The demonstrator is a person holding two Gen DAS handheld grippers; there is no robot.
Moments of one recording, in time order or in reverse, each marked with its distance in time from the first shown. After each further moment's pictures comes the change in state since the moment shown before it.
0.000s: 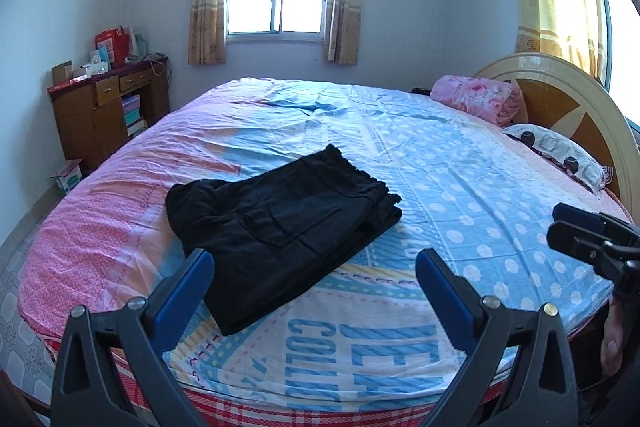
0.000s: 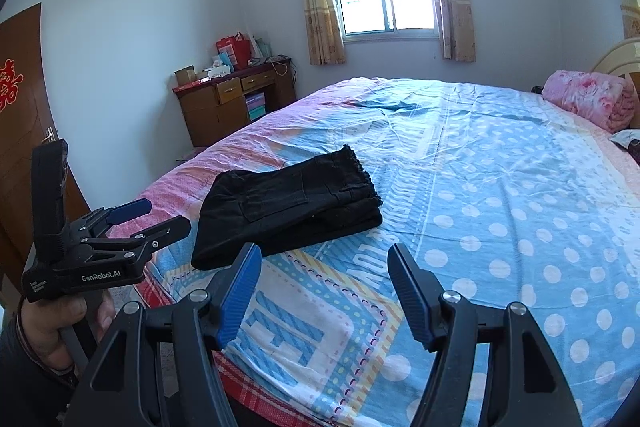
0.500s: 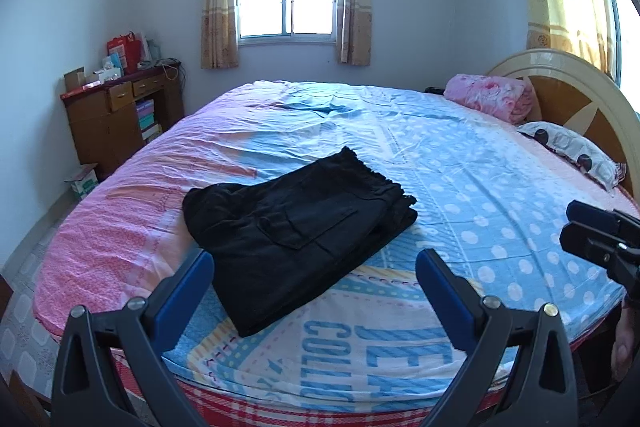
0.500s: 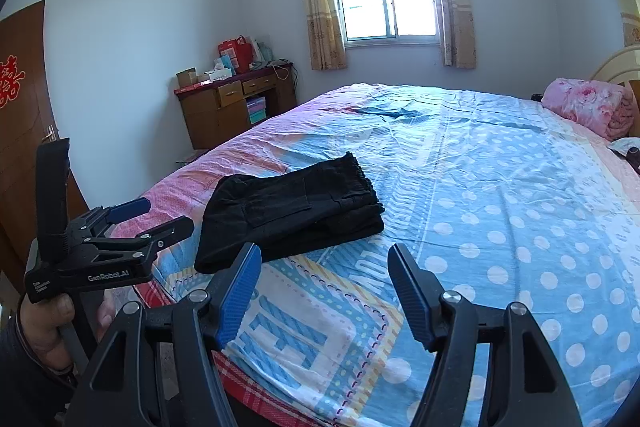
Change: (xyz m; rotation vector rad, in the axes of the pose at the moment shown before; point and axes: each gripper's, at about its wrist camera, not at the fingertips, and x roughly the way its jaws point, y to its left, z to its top) left arm -0.003 0.000 0.002 0.019 -0.007 0.063; right arm -0.004 0.008 0.002 -0.019 -0.009 0.001
